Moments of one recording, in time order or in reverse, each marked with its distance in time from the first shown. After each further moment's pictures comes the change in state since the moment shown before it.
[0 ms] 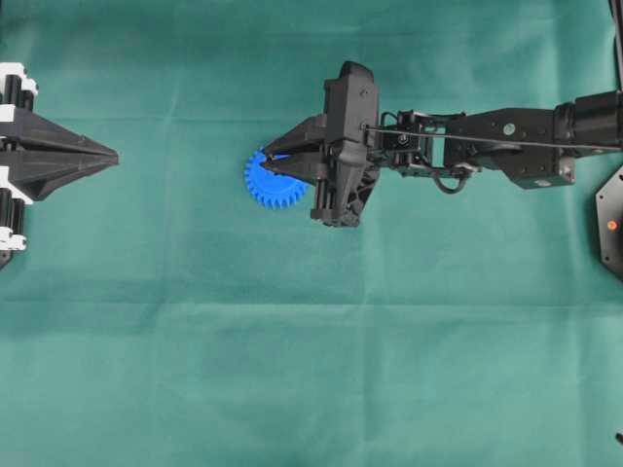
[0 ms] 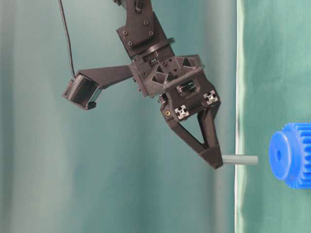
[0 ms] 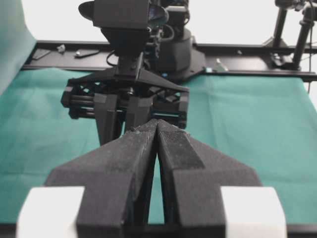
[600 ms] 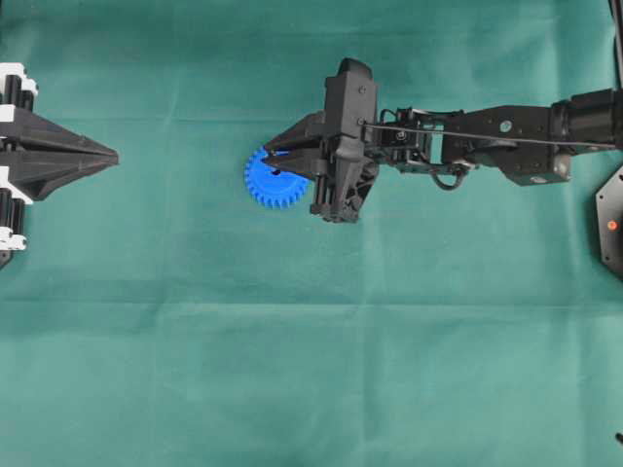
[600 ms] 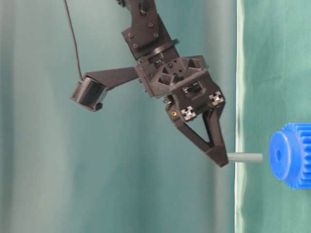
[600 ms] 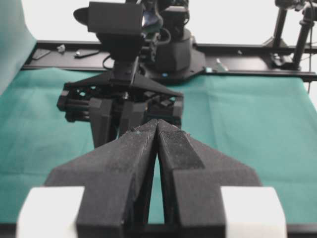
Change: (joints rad) left arm 0.000 -0.002 0.000 0.000 0.000 0.000; right arm -0.017 0.021 0.000 0.000 0.000 0.000
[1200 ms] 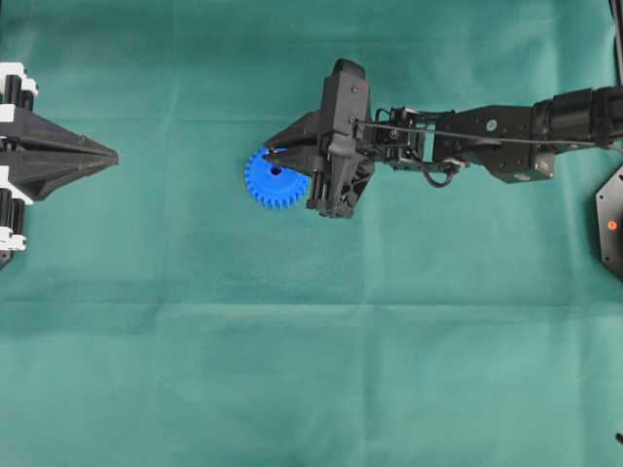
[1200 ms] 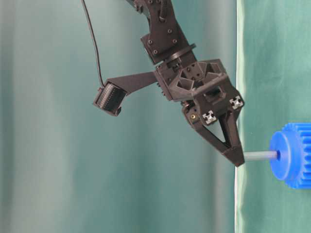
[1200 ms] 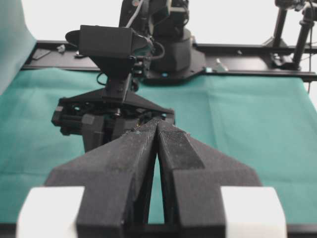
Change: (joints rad) left arm 0.000 0.002 0.000 0.000 0.000 0.000; right arm -0.018 0.058 -0.002 0.000 -0.040 0.000
